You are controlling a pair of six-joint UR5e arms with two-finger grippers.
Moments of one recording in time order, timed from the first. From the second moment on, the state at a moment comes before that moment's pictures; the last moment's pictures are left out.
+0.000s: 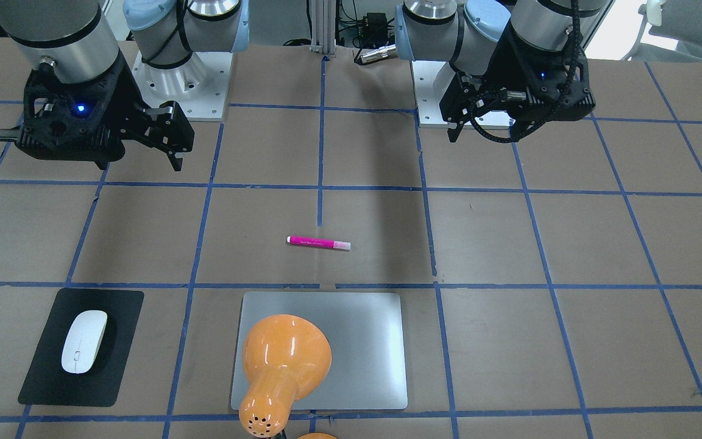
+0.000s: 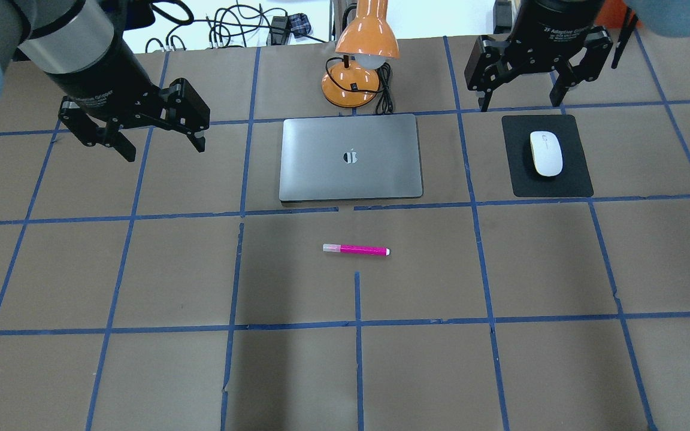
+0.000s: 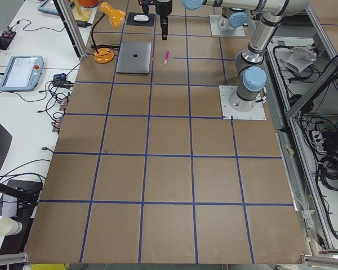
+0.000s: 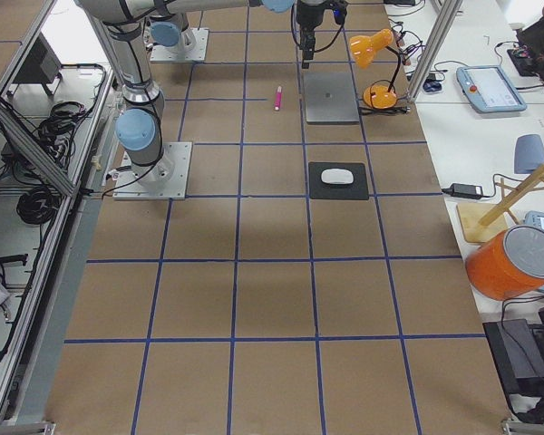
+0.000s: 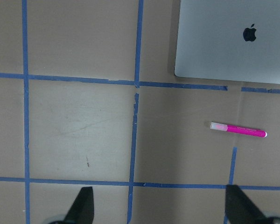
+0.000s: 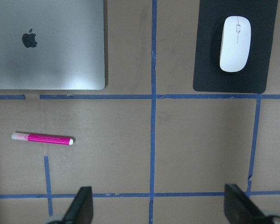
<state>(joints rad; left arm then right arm) -1.57 -1.53 -1.54 -1.66 1.52 -0.07 1.61 -1.46 1.38 -1.46 -1.59 0.03</state>
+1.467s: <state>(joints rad) -1.57 -1.50 -1.55 -1.69 1.52 -0.08 1.62 -1.46 1.38 -1.46 -1.59 0.04</state>
